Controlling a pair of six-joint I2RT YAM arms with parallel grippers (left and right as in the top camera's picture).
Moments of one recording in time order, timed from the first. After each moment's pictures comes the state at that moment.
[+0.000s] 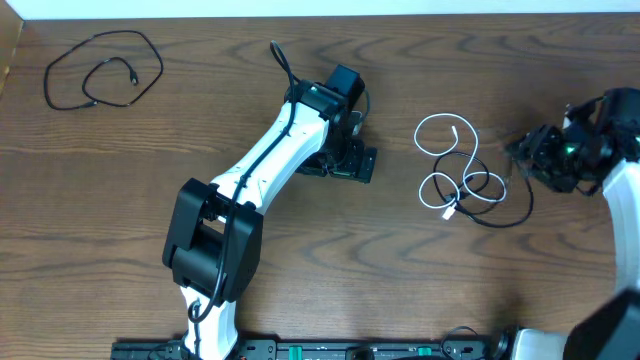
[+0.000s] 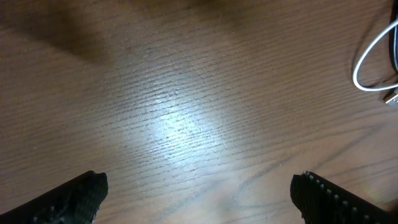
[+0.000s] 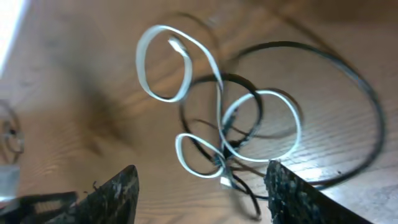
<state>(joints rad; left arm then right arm) -0.52 2.01 1.65 -1.13 0.23 -0.27 -0.31 1.49 1.17 -0.86 -0.46 0.38</state>
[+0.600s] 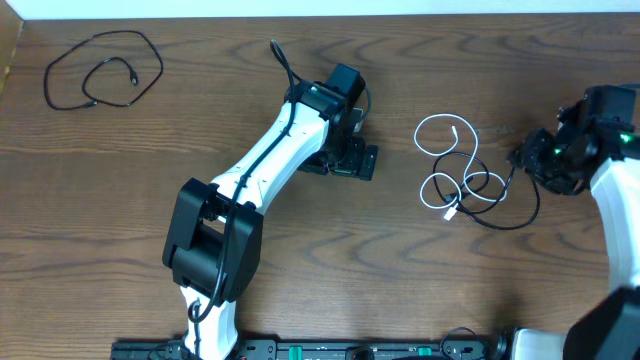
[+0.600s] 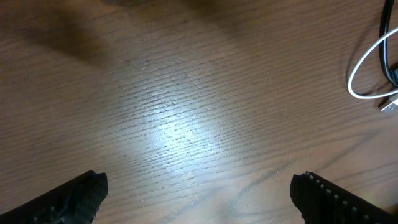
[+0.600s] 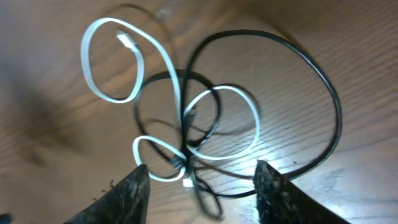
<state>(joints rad) -0.52 2.01 1.65 -1.11 0.23 -0.27 -0.24 1.53 1.17 -0.90 -0.24 0.39</state>
